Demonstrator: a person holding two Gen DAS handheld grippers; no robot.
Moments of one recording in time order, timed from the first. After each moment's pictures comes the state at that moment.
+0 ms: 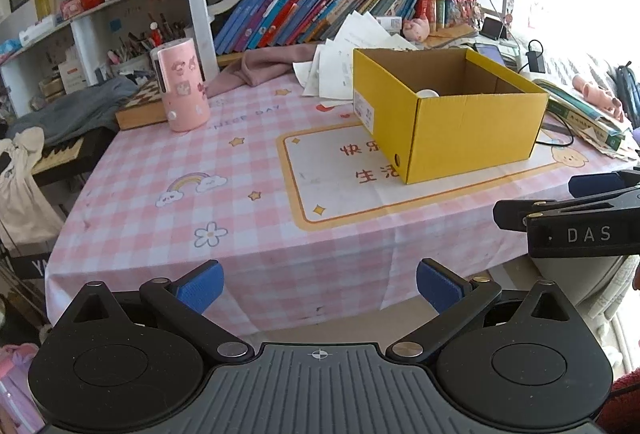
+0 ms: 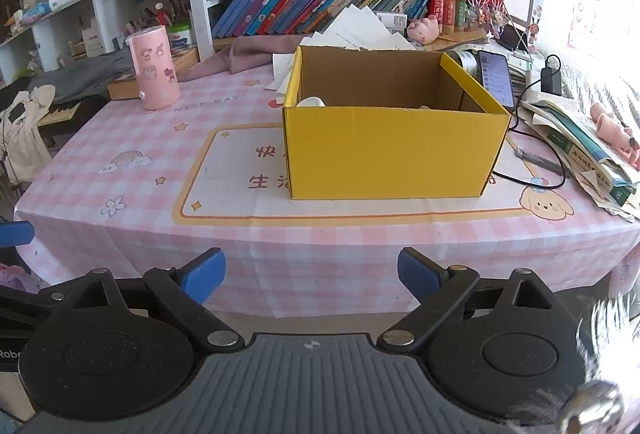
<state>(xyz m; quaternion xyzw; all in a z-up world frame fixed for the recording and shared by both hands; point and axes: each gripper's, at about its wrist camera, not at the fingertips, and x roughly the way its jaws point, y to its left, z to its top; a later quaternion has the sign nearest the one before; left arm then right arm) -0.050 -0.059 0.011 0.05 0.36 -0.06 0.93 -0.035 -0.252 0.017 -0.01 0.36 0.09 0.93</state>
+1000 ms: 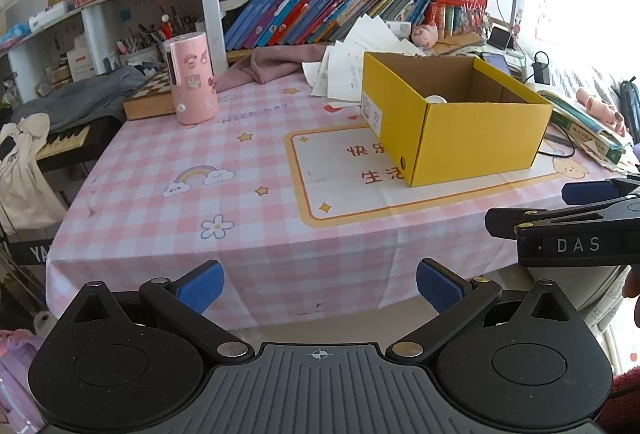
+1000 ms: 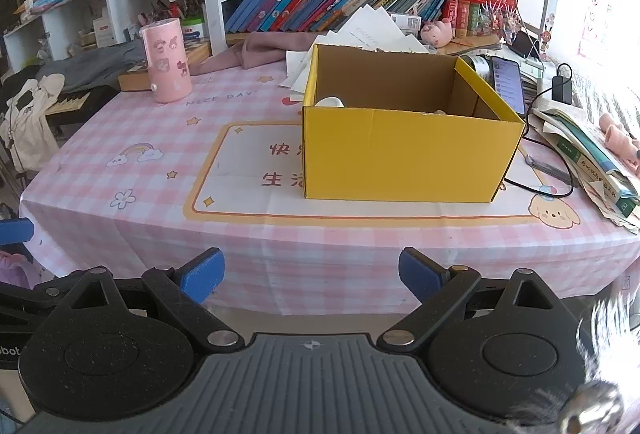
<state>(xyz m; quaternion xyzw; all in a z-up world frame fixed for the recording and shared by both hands) -0.055 -0.046 0.014 0.03 0.36 -0.06 0.93 -0.035 -0.241 0.019 -0.03 0.36 0.10 0.93</state>
